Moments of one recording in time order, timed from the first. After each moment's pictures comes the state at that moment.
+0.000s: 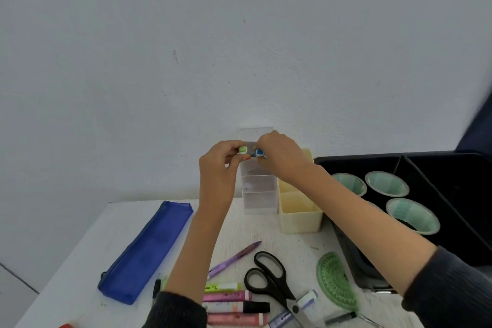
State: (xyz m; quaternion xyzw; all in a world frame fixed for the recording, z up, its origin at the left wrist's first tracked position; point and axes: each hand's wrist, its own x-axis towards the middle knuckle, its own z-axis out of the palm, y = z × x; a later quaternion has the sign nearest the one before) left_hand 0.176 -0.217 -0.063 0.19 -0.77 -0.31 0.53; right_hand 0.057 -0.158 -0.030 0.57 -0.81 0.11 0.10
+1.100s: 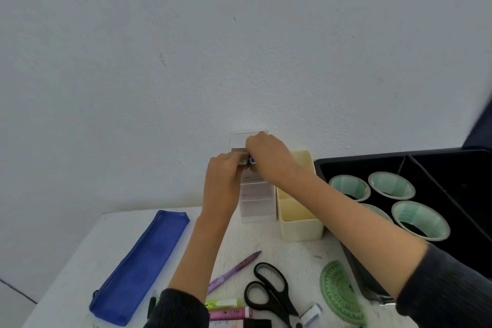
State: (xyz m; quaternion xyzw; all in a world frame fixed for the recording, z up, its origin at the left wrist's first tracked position) left_hand 0.150 -0.242 -0.084 0.17 -0.88 -0.10 0.44; right_hand 0.060 -0.176 -0.026 0.57 -0.81 0.09 0.08
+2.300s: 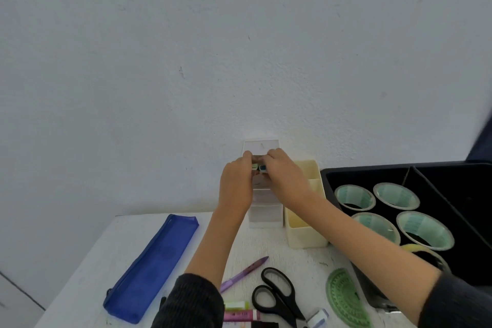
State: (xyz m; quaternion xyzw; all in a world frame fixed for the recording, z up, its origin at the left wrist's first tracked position) left_hand 0.142 -0.239 -0.074 0.28 -0.89 -0.11 0.34; right_hand 0.053 -0.167 -0.068 0.58 -0.76 0.20 0.20
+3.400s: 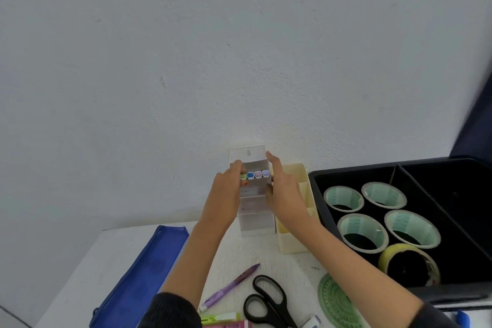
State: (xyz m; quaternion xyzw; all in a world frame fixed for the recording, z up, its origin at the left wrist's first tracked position) left_hand 0.143 -0.241 -0.078 0.23 -0.92 -0.14 0.28; right_hand 0.040 -0.155 -0.104 0.44 -0.77 0.46 -0.01
